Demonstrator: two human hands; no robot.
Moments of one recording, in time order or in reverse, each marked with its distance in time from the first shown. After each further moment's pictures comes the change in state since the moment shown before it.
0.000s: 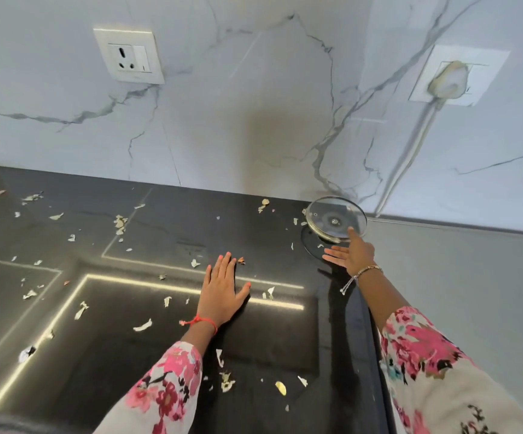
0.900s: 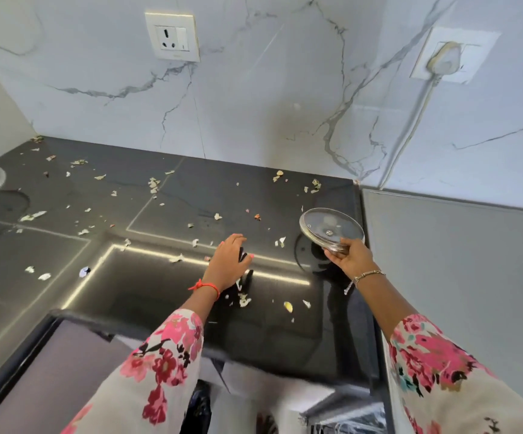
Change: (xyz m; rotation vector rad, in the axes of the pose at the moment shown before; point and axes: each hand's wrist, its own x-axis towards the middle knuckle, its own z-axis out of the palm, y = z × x) left_hand -0.092 0.011 -0.041 -0.246 0.004 0.014; right_hand -0.087 0.078 -0.050 0.095 -0.050 0.073
